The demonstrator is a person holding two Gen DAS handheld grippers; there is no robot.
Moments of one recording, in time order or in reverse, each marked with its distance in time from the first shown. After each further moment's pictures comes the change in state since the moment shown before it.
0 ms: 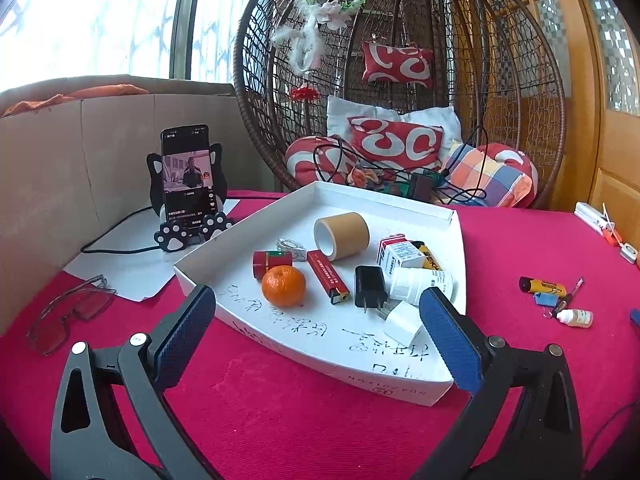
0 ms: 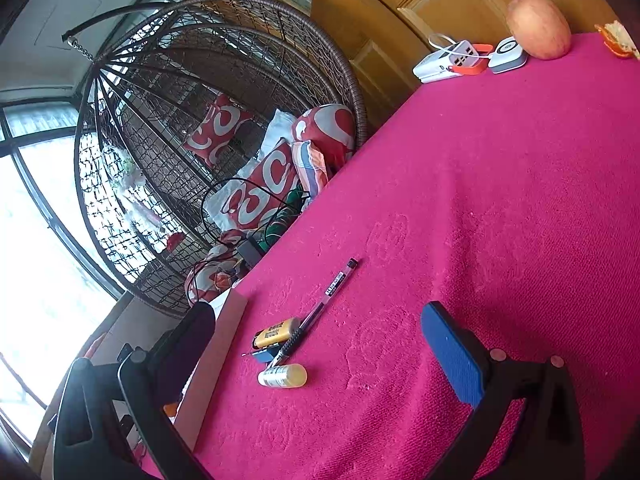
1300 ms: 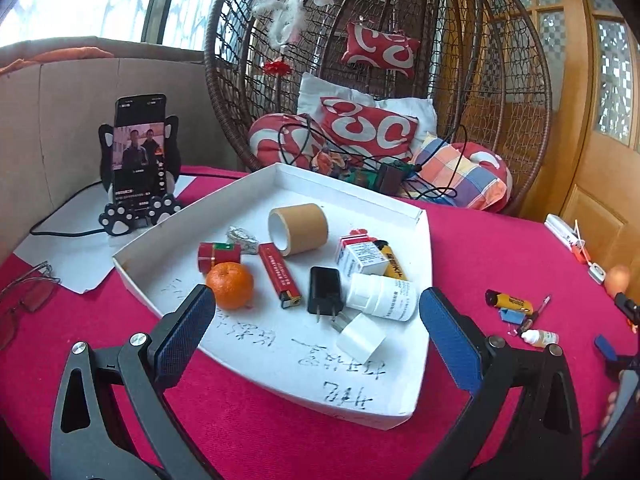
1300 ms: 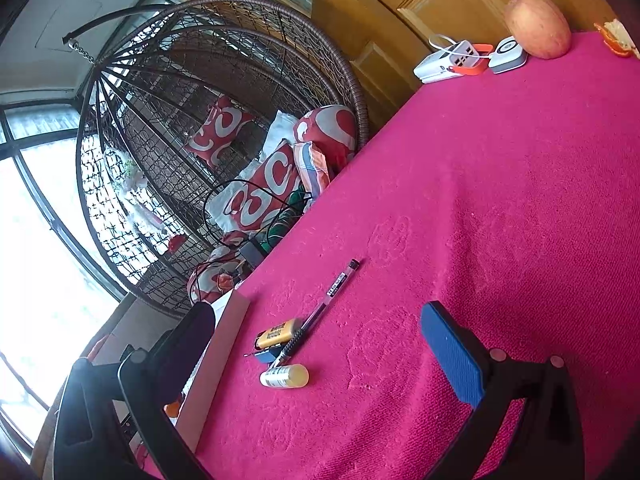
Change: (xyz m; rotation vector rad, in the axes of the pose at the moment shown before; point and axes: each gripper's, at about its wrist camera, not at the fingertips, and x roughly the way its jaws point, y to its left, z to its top) left arm 0.026 -0.013 0.021 -0.088 0.090 -0.202; right arm 0.000 0.001 0.000 0.000 0.001 -0.004
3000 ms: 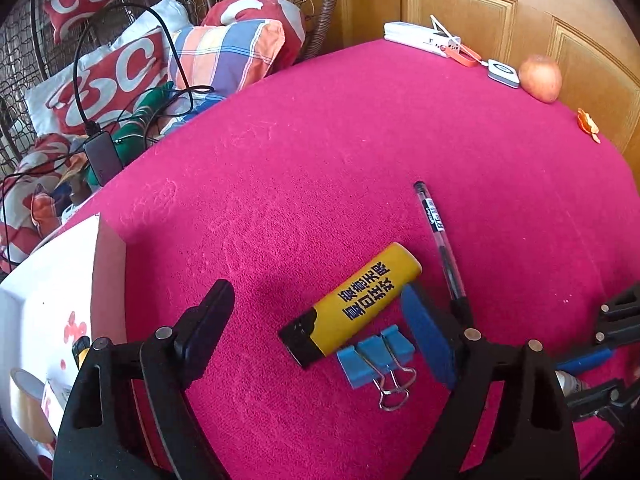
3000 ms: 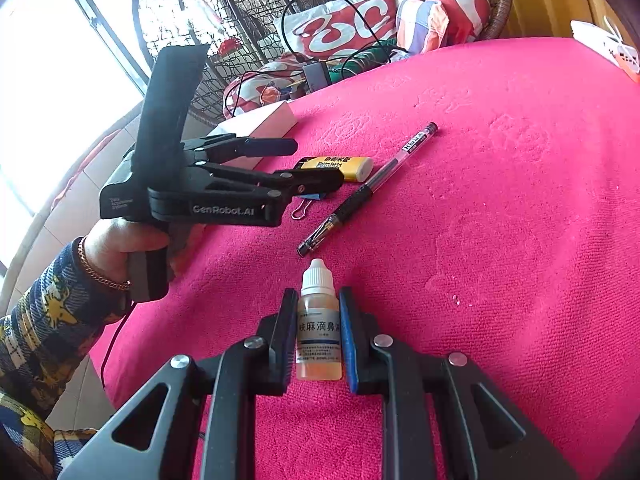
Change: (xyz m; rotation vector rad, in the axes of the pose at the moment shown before) left arm 0.174 -0.232 -0.005 0.678 0.437 -0.370; right arm 0.049 0.047 -0.039 -0.448 0.587 0.081
